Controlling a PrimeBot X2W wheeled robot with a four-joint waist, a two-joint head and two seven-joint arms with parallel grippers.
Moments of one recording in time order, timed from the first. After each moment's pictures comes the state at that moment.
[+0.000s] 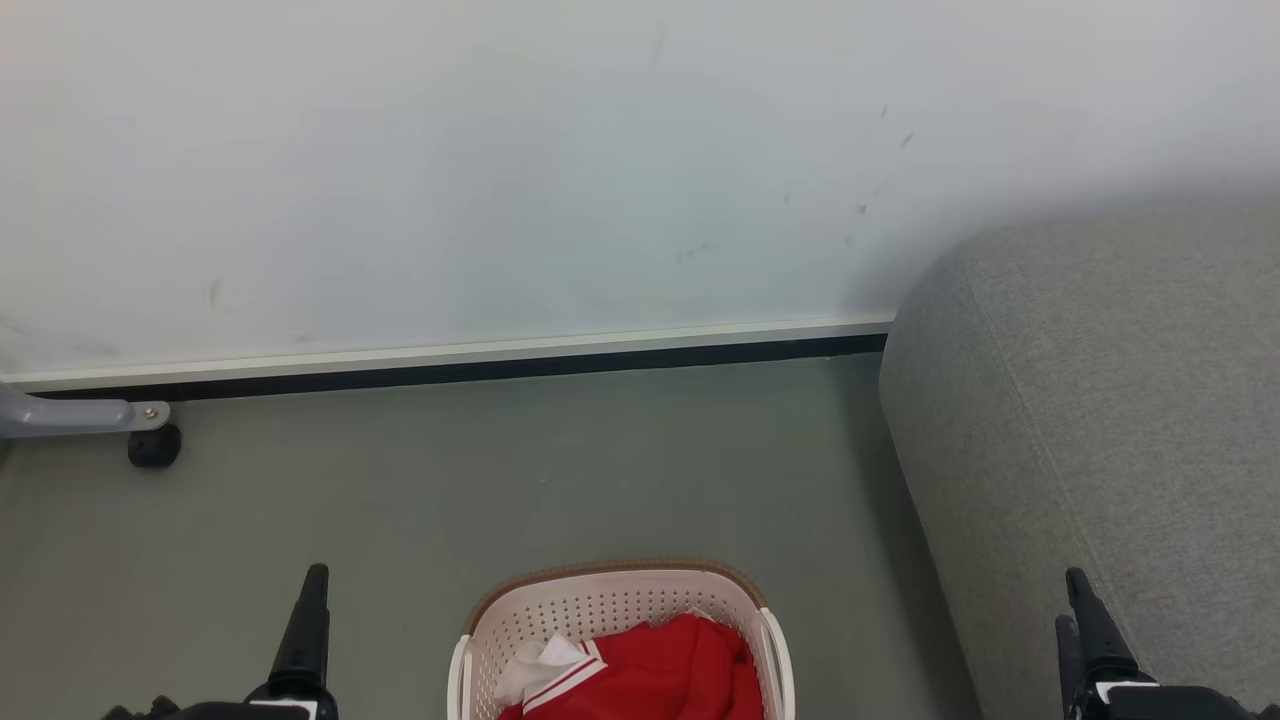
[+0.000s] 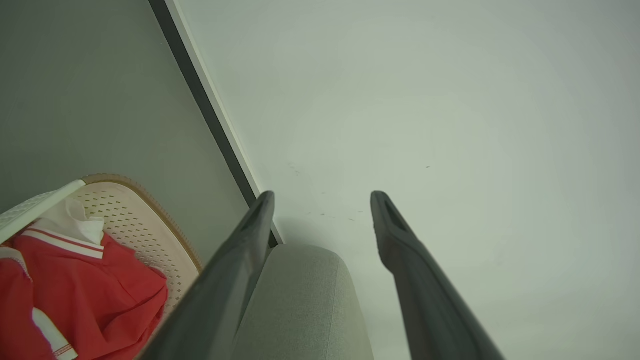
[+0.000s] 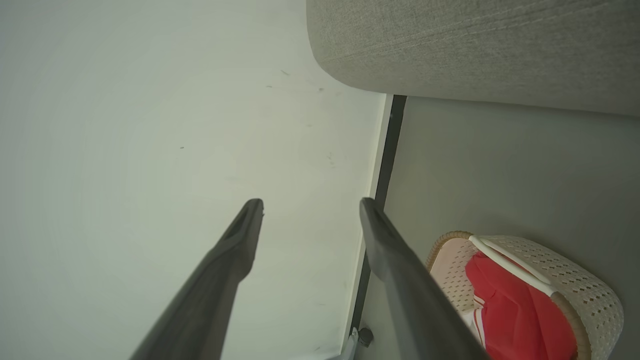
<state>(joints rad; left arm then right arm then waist) -0.02 0.03 0.05 0.29 -1.48 -0.10 0.04 -0.04 -0.03 -0.05 0.33 1.50 0.09 0.04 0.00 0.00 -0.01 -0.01</state>
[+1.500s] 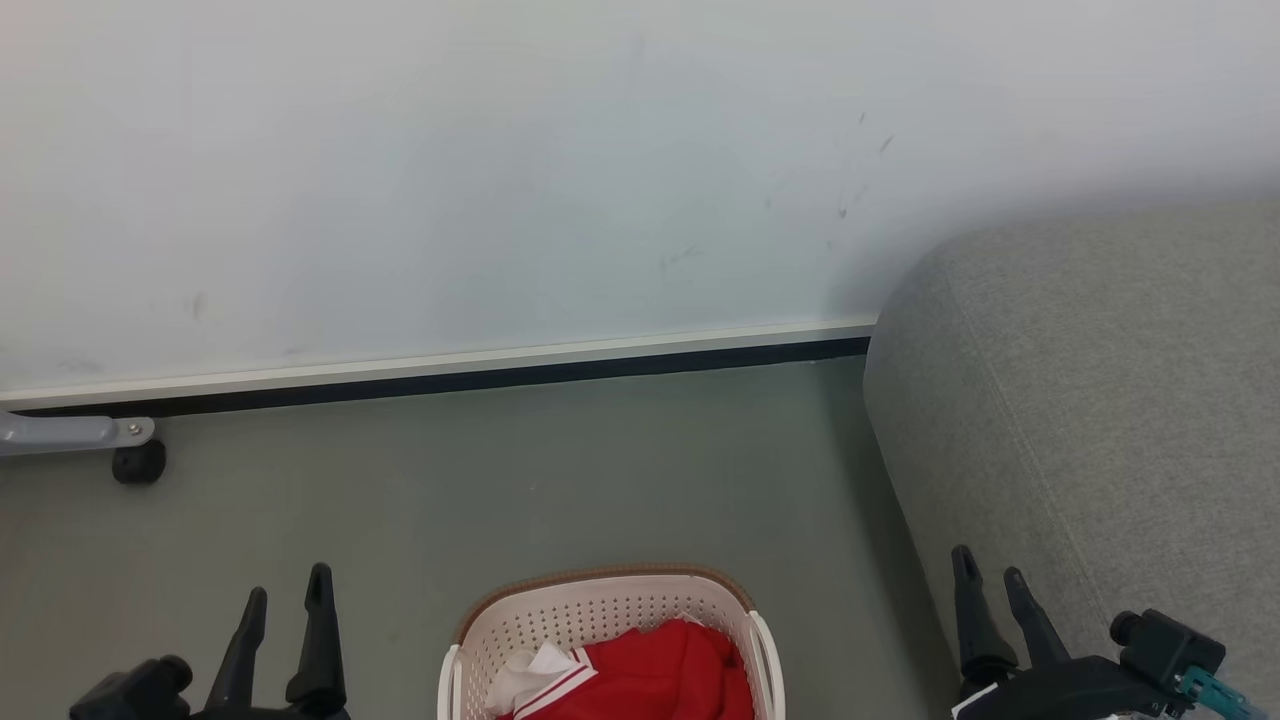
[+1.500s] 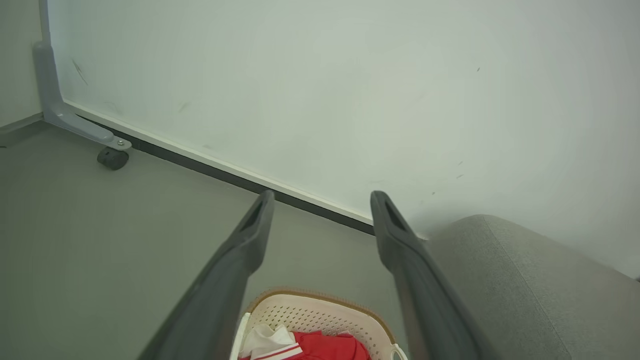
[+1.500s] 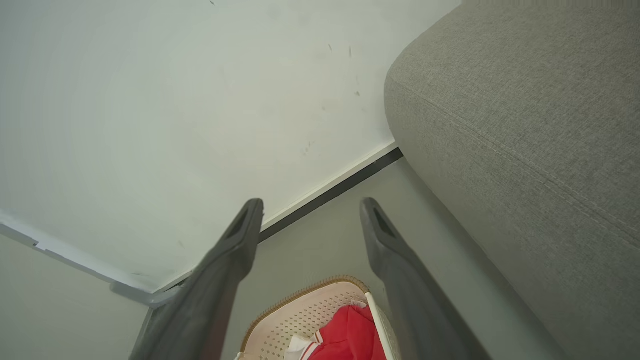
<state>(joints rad) 0.03 0.13 -0.06 0.17 -0.71 0.01 -0.13 -0.05 -0.09 0.21 0.25 0.76 -0.04 -0.13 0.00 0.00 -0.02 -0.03</state>
